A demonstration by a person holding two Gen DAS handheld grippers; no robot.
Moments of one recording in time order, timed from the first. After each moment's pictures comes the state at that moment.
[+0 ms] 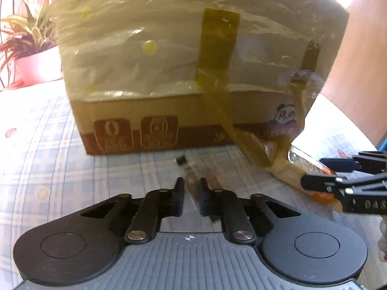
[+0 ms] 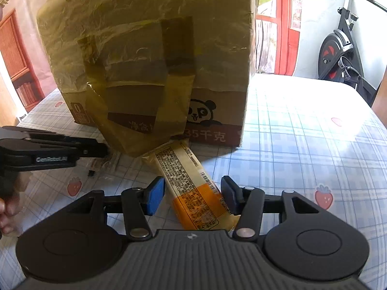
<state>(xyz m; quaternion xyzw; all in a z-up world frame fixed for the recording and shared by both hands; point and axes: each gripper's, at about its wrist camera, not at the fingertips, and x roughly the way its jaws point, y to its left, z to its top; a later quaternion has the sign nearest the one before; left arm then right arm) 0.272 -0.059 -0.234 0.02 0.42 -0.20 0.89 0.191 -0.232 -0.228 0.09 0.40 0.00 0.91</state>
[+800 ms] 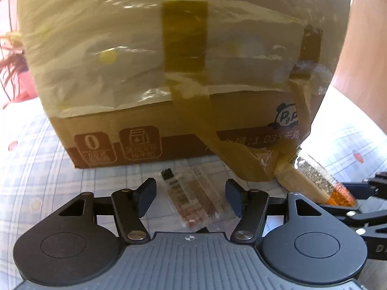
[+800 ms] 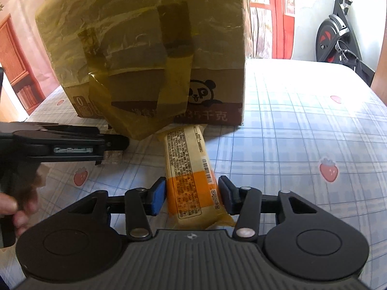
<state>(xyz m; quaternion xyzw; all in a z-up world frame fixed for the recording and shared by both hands) 0.277 -0.099 -0.234 0.07 0.41 -0.15 0.90 0.179 -0.232 -0.235 0.12 0.41 0.00 0.90</state>
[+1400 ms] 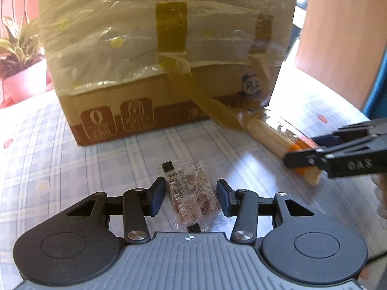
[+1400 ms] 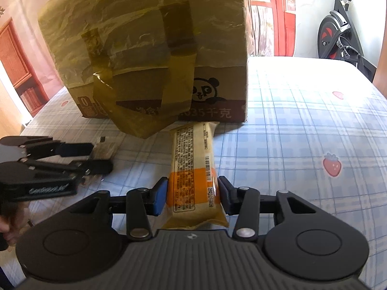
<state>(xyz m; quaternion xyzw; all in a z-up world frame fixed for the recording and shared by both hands) 0.225 -0.059 -0.223 0.07 0.41 -0.25 0.87 0.175 -0.228 -0.233 0.13 0.41 0.01 0.90</state>
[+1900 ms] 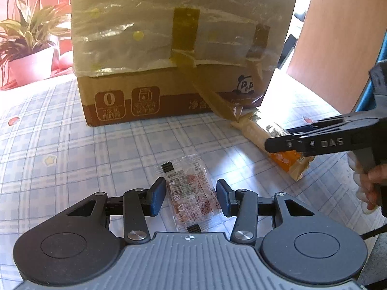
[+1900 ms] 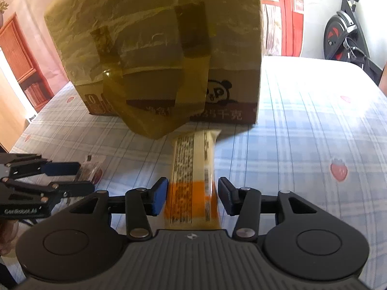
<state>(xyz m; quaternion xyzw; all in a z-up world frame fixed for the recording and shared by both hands) 0.198 -0.028 -0.209 0.03 0.41 -0.26 0.88 0.189 -0.225 -0.225 0.12 0.42 0.02 0.90</state>
